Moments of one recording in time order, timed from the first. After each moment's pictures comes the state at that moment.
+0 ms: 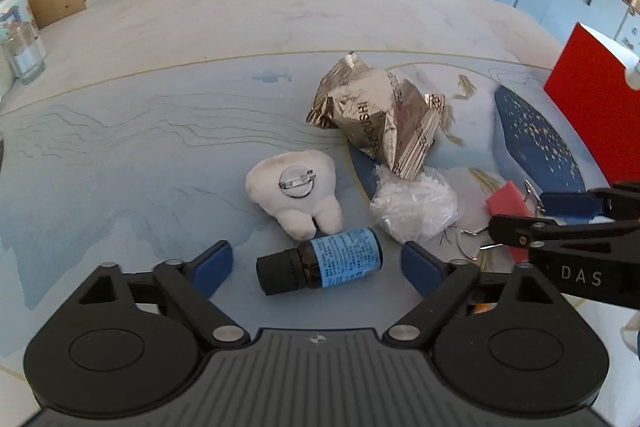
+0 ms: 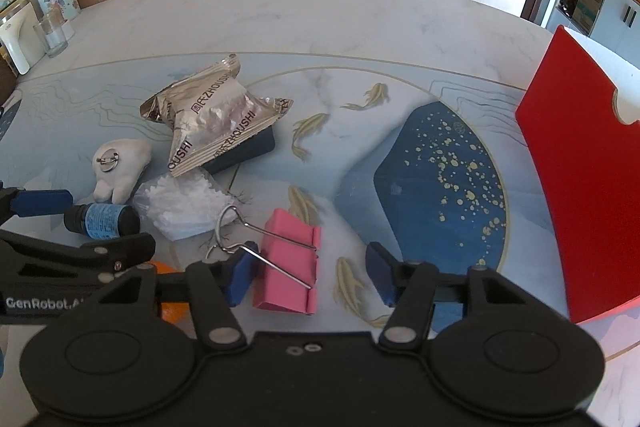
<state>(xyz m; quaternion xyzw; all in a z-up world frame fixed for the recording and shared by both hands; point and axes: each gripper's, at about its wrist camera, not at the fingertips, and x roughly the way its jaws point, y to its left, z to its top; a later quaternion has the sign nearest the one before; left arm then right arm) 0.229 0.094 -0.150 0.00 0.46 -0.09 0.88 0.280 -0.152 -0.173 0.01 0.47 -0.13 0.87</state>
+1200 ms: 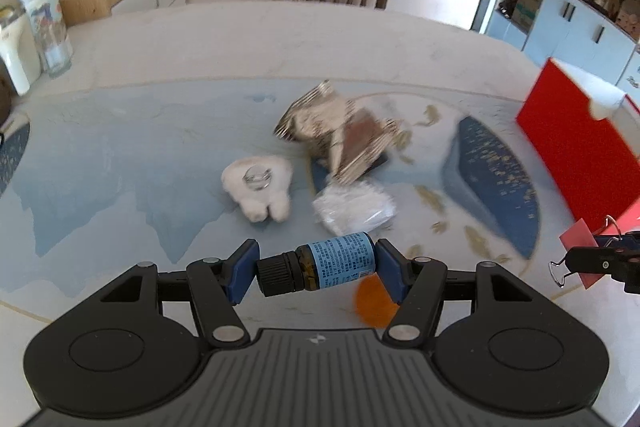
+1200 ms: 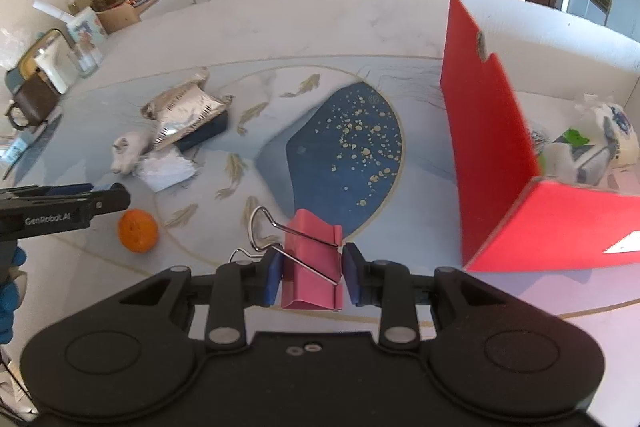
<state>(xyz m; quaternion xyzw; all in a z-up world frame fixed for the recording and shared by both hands) 0.181 0.066 -0.111 -0.03 0.43 -0.06 0.90 0.190 -0.237 -0.122 0.06 0.46 -0.06 0.88</state>
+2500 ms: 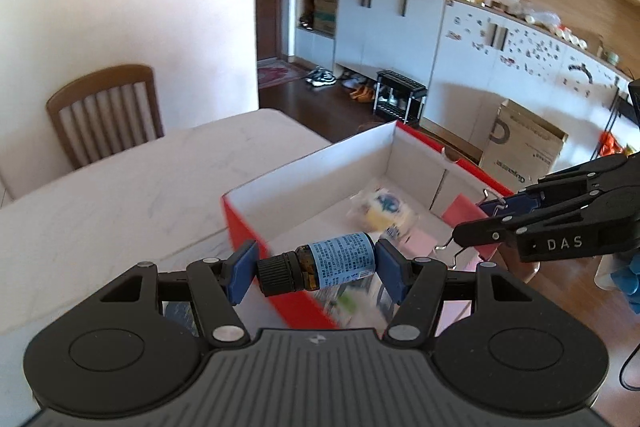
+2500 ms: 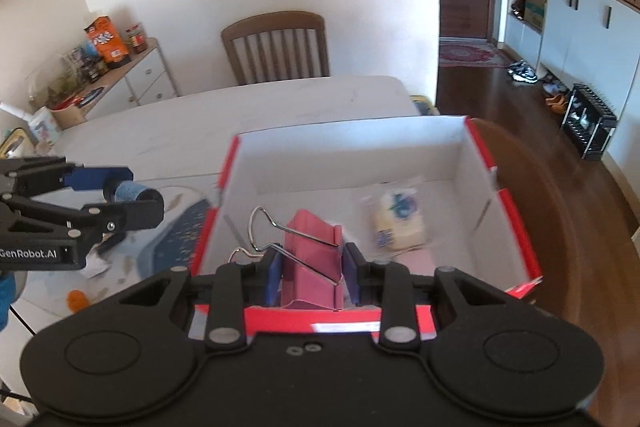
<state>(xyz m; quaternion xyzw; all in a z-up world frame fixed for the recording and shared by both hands) 0.228 -0.199 0.006 0.09 0.33 -0.33 0.88 0.133 -0.406 -0.009 0.07 0.39 -0.13 0.91</state>
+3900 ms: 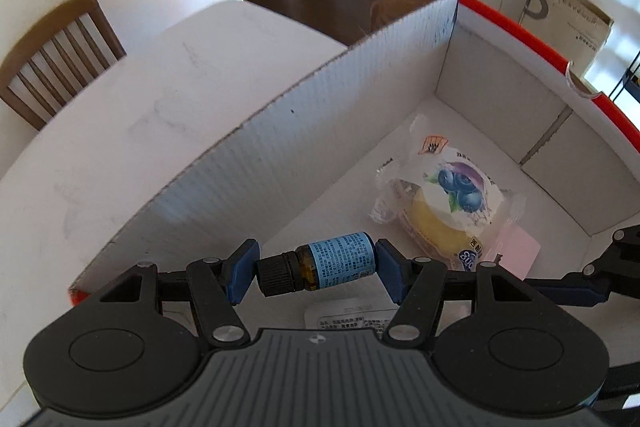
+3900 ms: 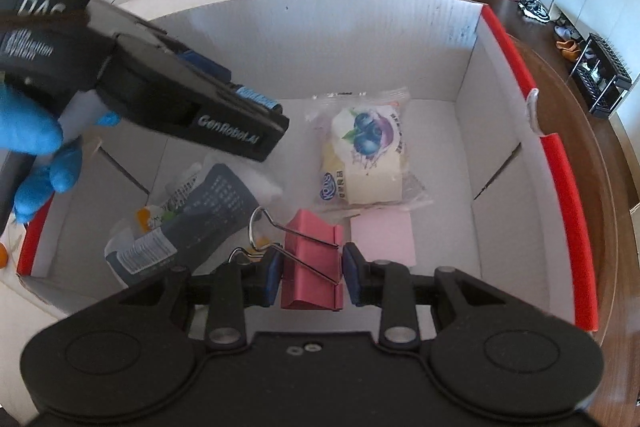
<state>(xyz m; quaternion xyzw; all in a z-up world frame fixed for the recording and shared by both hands) 0.362 -0.352 -0.110 0.22 0.49 -0.29 0.79 0.189 -0.462 -0.106 0.06 0.52 -0.11 0.85</state>
